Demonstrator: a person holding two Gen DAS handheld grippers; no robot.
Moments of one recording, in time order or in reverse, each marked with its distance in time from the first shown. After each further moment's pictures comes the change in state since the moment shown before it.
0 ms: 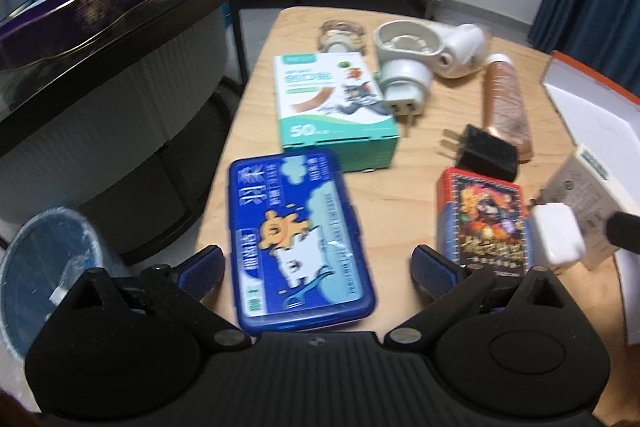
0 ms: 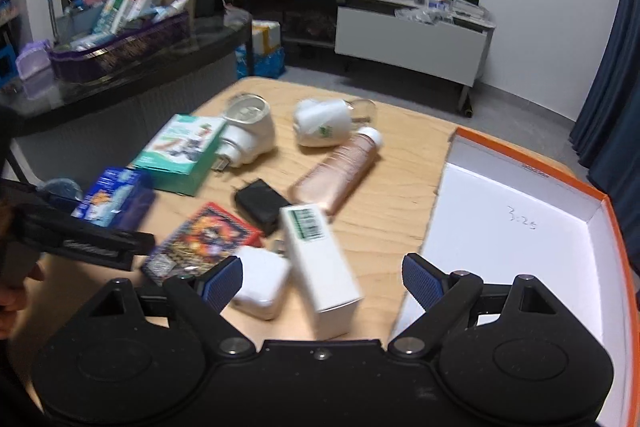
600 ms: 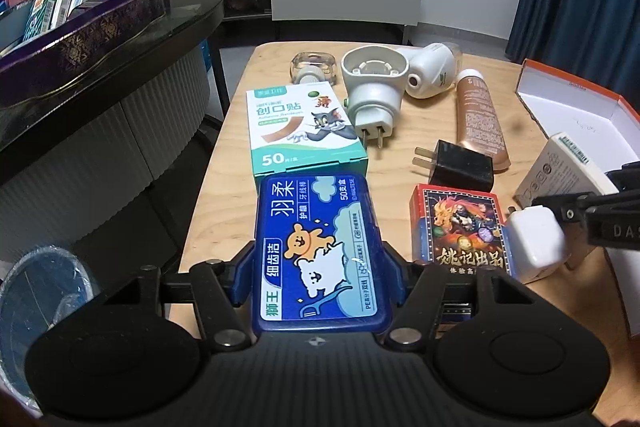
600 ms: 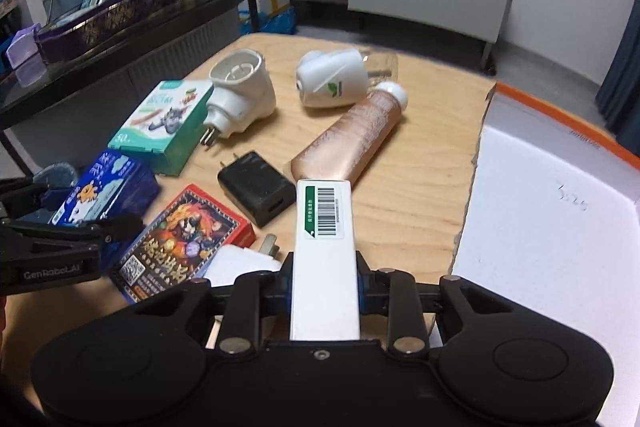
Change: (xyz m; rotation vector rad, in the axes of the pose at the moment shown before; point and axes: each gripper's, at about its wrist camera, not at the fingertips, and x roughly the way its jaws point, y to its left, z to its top) left arm -0.005 -0.010 -0.007 0.057 -0.111 -0.016; right arm 0.044 -0.002 0.005 0.059 0.076 0.054
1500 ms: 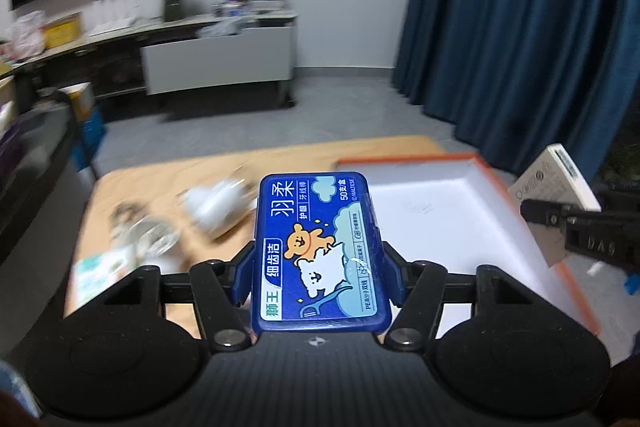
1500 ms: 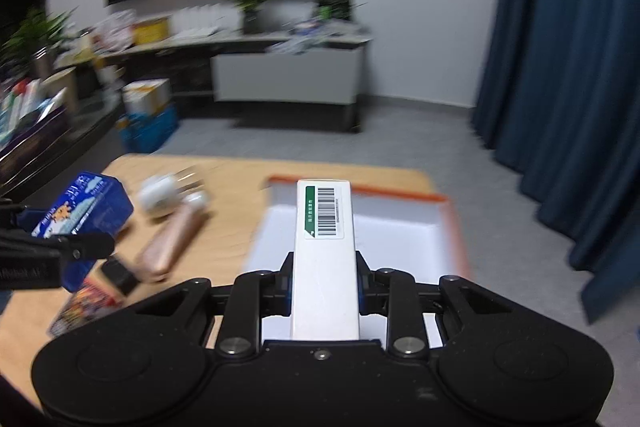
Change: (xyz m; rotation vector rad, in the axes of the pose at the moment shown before) left arm -0.042 -0.131 0.096 0.154 -0.106 -0.295; right arm -0.140 -0.128 -0.003 0.204 -0.227 -0.316
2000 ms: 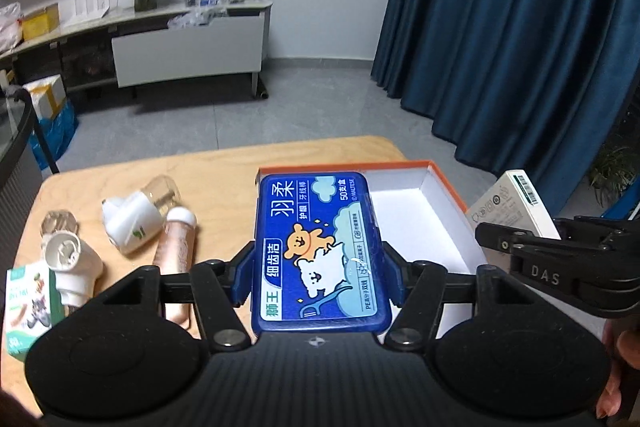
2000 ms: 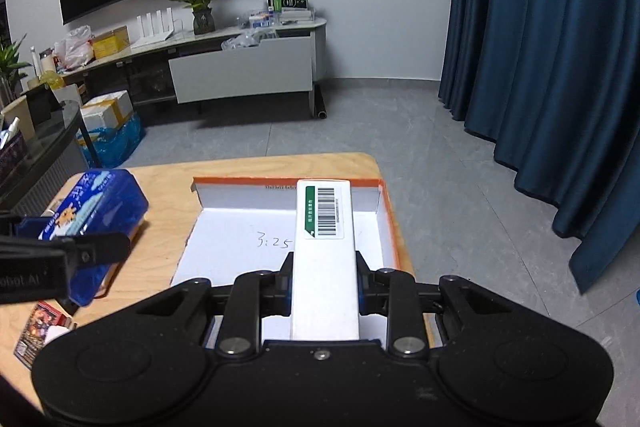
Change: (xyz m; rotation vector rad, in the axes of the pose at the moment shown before) left arm 0.043 -0.044 0.004 -0.025 0.035 -0.014; right arm 0.039 -0.047 -0.006 0.078 0.066 0.001
